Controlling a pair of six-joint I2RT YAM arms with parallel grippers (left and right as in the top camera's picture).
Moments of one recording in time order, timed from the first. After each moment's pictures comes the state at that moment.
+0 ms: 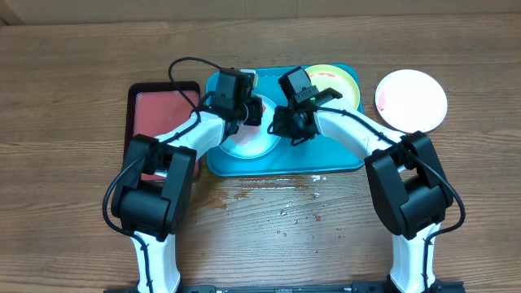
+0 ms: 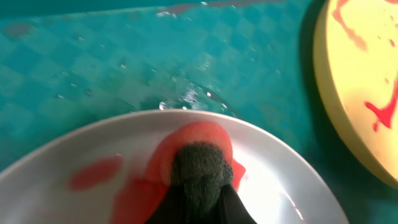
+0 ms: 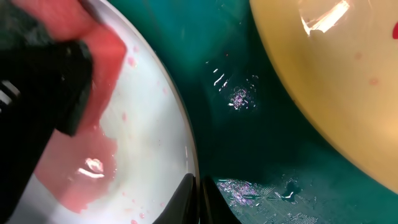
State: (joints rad) left arm -0.34 2.08 1.26 -0.09 0.18 -0.23; right arm 0.49 2.11 1.48 -0.60 -0.15 0.61
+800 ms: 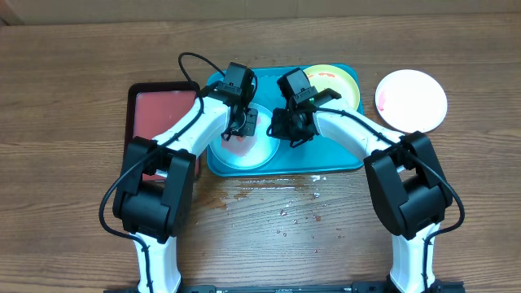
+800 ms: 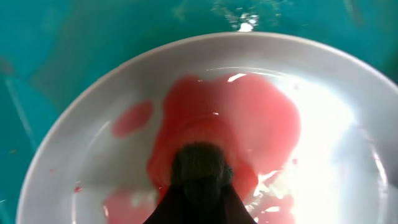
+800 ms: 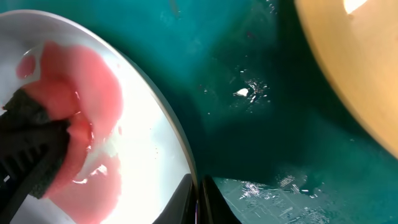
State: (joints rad) left arm -0.35 2.08 1.43 -0.65 -0.04 -0.18; right arm 0.49 2.11 1.48 -0.61 -0.19 0.59
